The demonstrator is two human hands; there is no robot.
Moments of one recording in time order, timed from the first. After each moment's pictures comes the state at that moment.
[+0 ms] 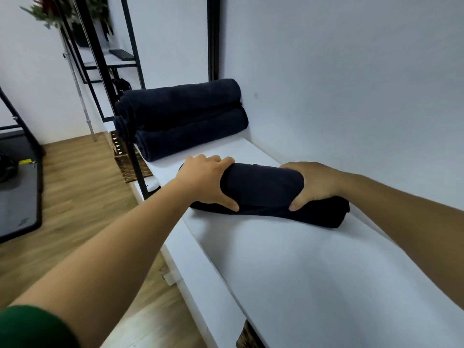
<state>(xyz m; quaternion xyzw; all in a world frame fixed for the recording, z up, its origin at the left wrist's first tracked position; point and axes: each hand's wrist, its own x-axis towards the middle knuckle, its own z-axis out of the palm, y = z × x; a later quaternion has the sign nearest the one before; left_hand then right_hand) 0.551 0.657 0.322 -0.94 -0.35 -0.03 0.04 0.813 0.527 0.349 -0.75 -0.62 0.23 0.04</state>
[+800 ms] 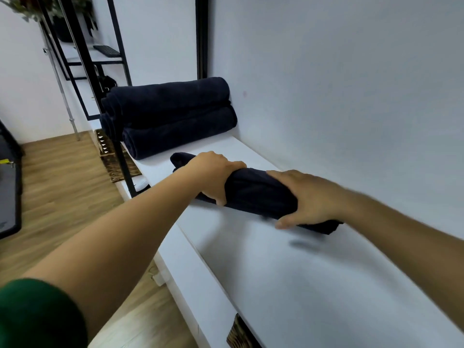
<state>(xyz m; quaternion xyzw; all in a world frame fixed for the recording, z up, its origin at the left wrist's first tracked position) 0.581 0.646 0.341 -0.96 -0.27 0.05 0.05 0.771 0.473 0.352 -0.75 -0.65 0.08 -0.03</state>
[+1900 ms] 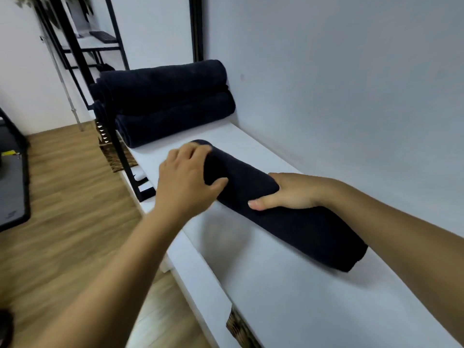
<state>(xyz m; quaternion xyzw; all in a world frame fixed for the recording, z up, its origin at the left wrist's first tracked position) 0.536 0.572 0.327 -0.86 -0.45 -0.22 -0.12 0.749 0.480 0.355 -0.75 -0.55 0.36 0.04</state>
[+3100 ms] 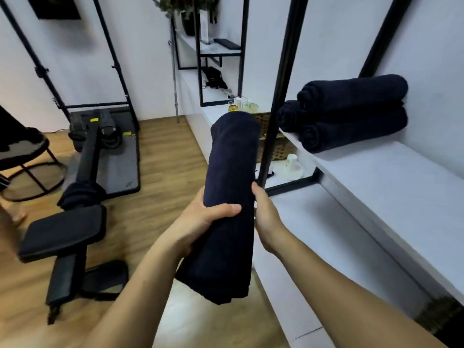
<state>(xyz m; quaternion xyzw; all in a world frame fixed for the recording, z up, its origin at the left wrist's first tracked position) 0.135 0.655 0.285 -0.51 -0.42 -0.34 -0.67 0.289 0.651 0.260 -0.55 -0.32 0.58 0.51</state>
